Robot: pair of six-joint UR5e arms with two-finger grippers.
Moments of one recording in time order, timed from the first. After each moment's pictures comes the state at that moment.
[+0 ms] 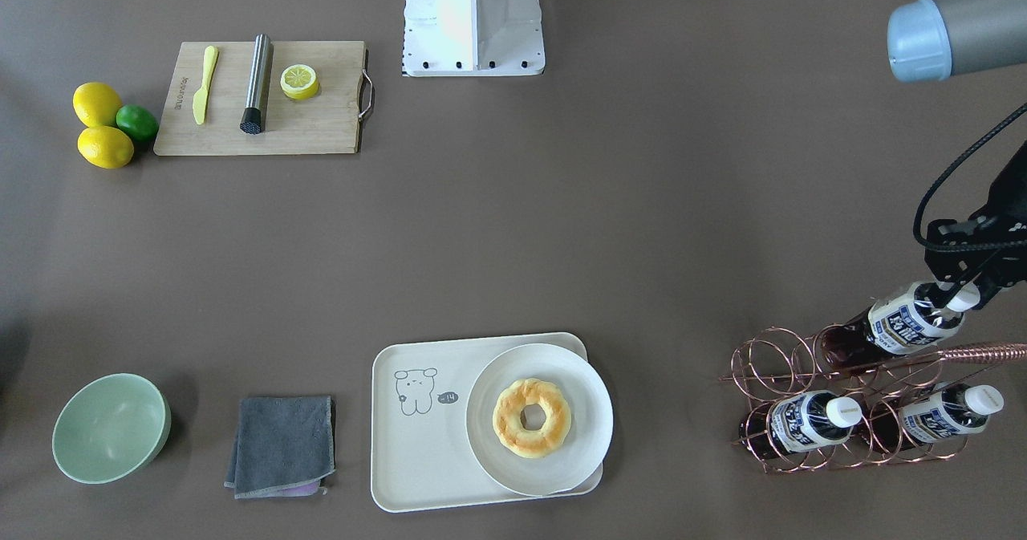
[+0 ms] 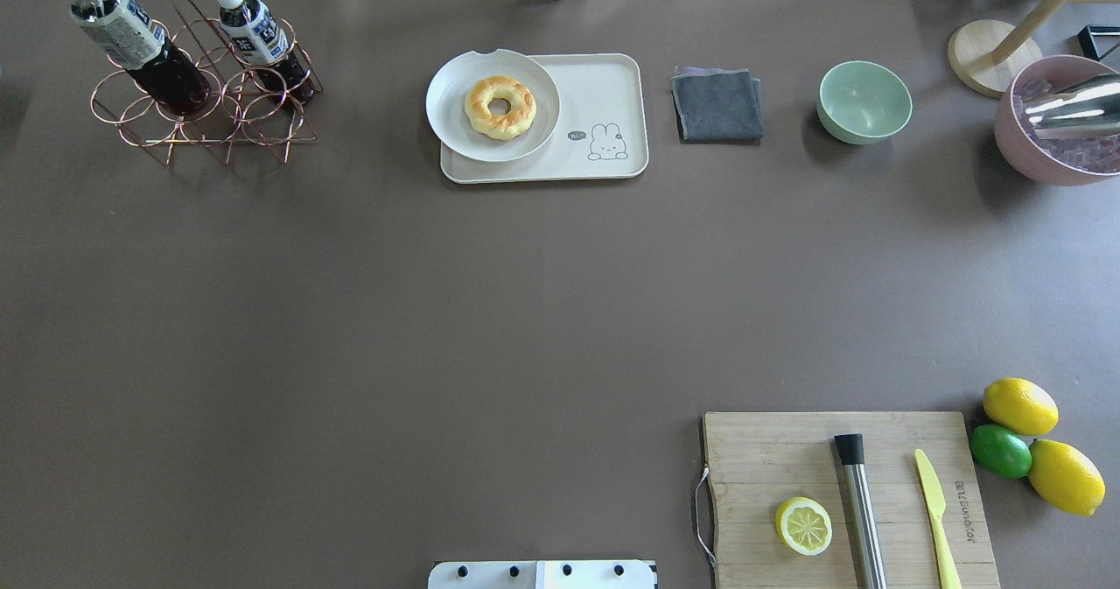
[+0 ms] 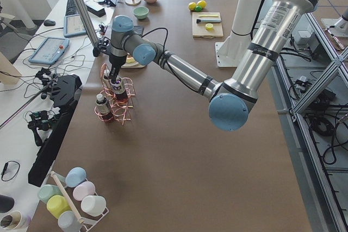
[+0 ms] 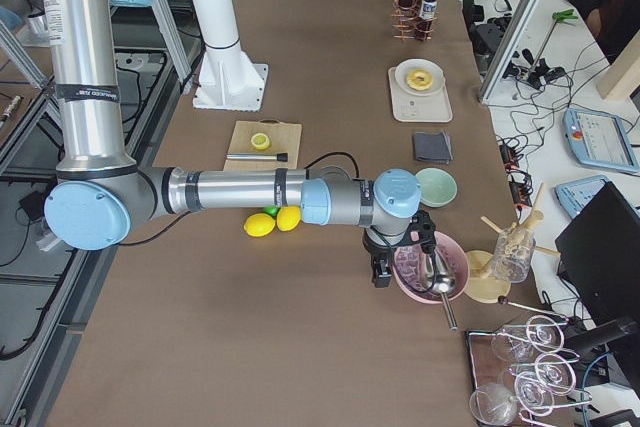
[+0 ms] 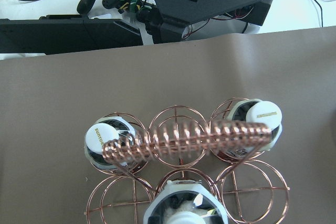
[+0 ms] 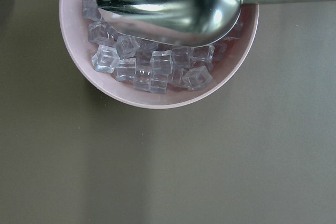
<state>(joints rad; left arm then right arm) -1.26 -2.04 -1.74 -1.61 -2.12 -0.56 1.55 -1.51 1.58 -1.62 2.37 -0.10</state>
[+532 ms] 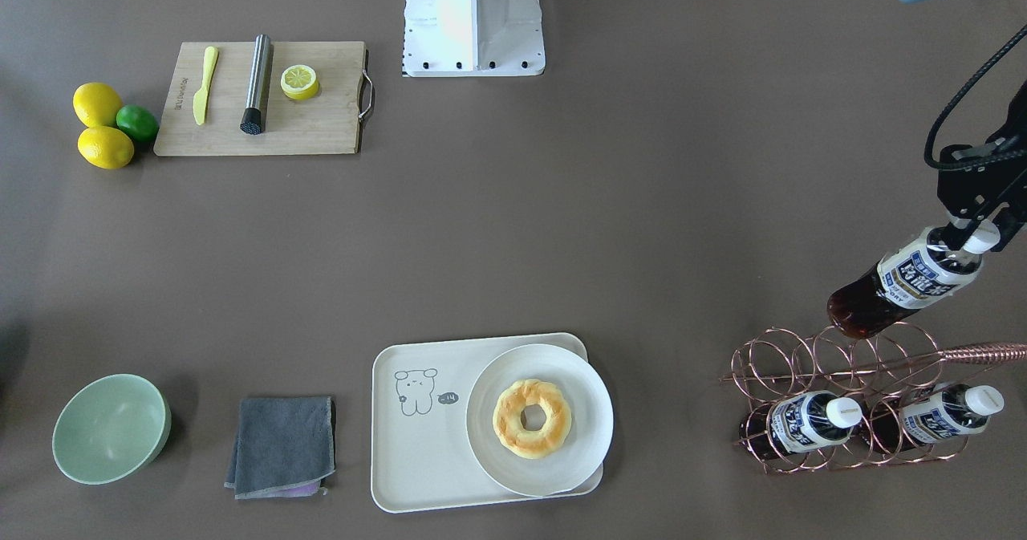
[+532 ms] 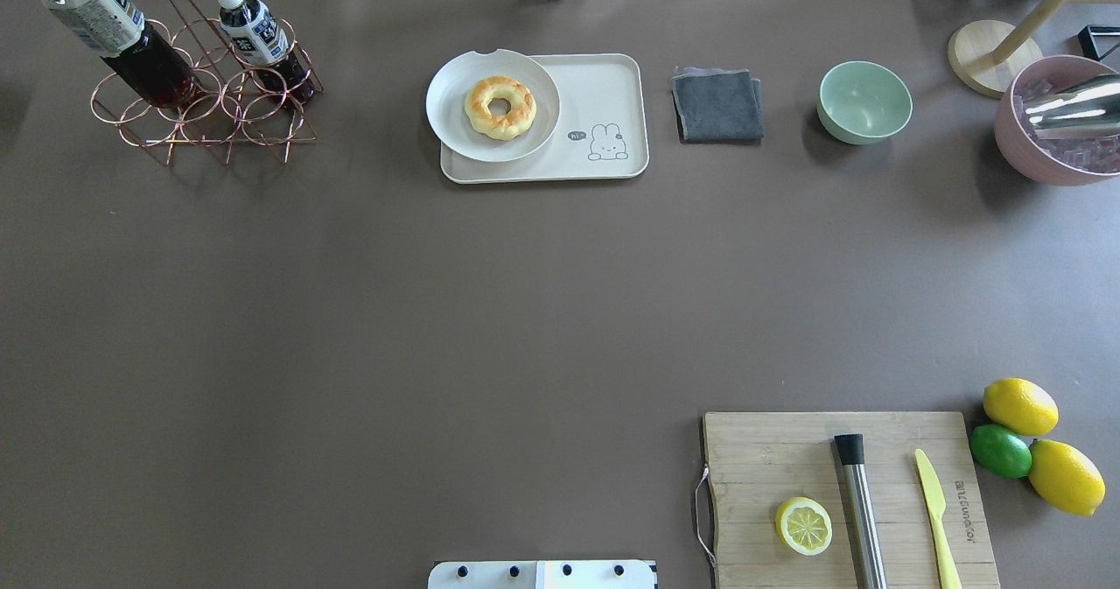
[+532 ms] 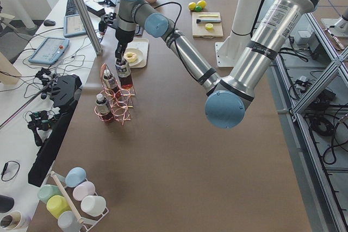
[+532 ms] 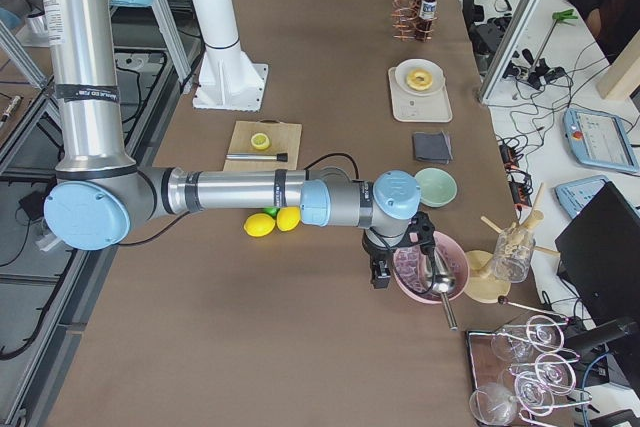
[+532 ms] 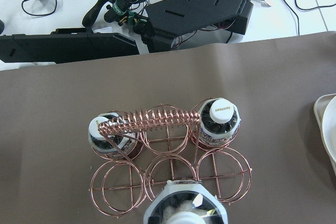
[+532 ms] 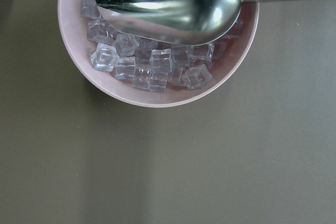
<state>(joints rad) -1.28 -2.06 -1.90 -1.43 -2.11 -0.54 1.55 -1.51 1.58 -1.62 2.37 -0.10</state>
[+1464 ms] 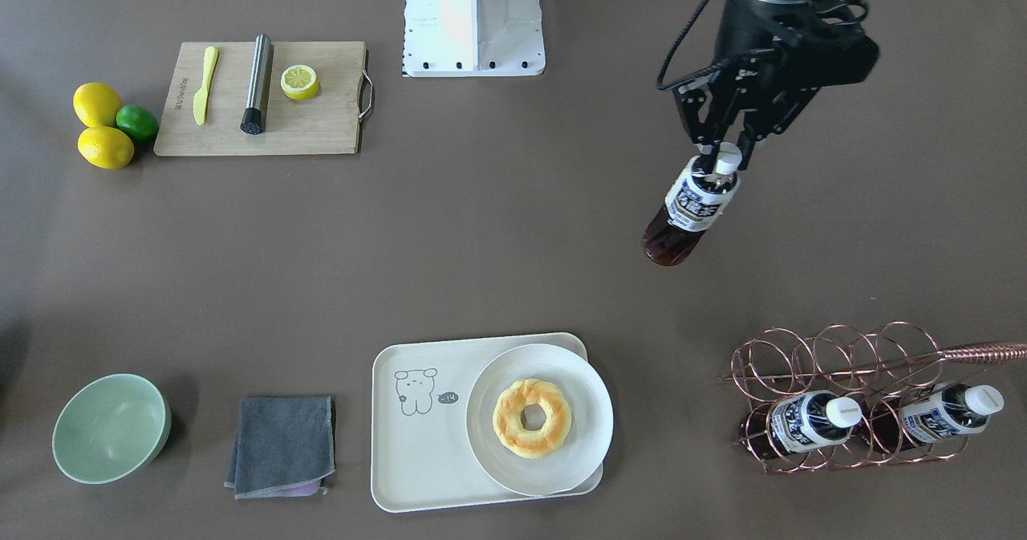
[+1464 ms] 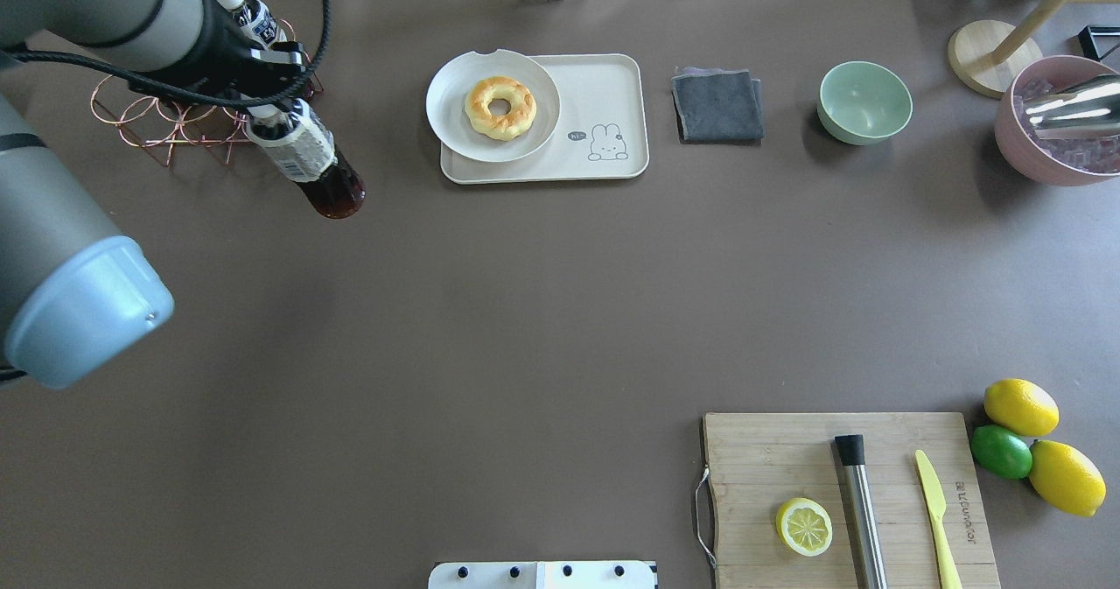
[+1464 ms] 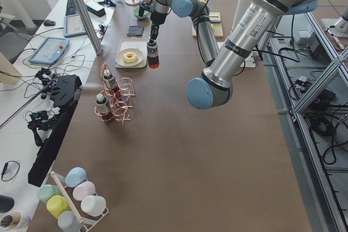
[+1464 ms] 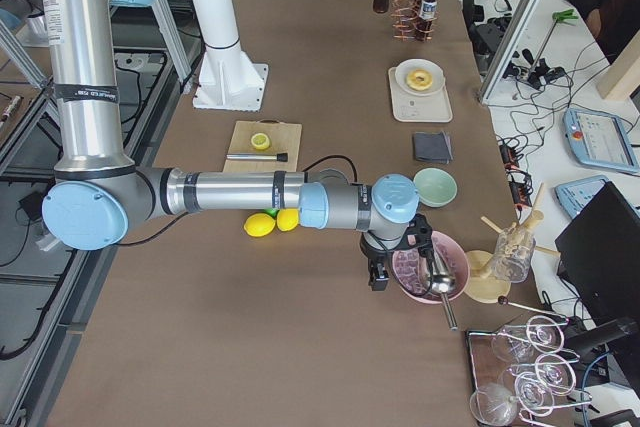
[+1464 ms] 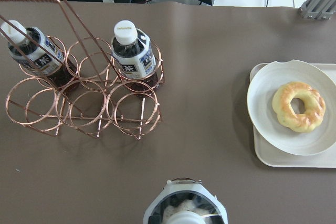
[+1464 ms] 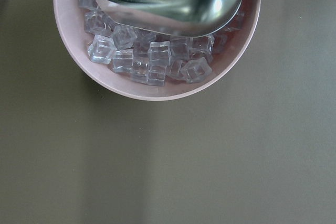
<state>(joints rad) -0.86 -2.21 -2.11 -1.17 -1.83 -1.06 1.55 -1.52 1.57 -1.62 2.37 -0.12</state>
